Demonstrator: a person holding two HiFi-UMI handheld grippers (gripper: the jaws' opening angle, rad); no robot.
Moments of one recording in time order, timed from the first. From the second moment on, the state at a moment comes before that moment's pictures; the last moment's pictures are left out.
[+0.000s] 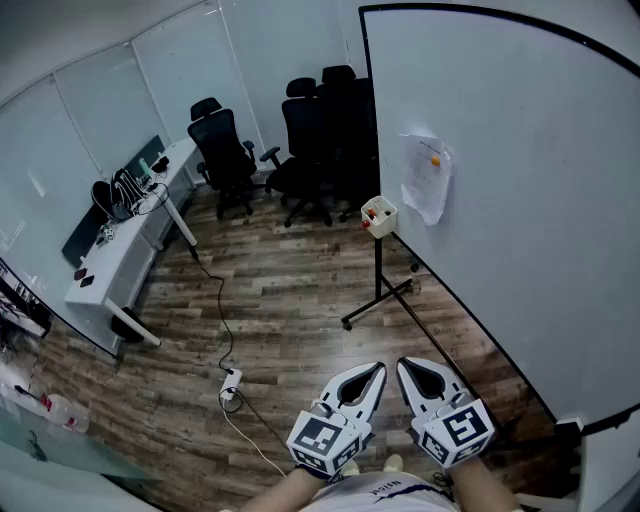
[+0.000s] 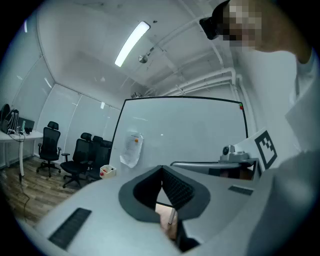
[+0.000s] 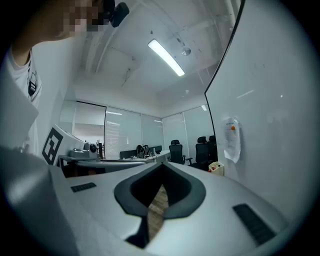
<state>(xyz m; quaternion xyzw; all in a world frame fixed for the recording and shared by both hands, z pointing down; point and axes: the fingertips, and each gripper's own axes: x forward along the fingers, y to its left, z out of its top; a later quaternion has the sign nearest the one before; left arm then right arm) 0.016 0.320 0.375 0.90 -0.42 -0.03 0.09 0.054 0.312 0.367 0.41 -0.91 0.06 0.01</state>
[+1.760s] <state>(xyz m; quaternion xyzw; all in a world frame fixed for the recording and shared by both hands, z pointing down) 0.050 0.248 0.393 0.88 -0.47 0.00 0.07 0.111 0.249 0.381 0.38 -0.92 0.08 -0.03</state>
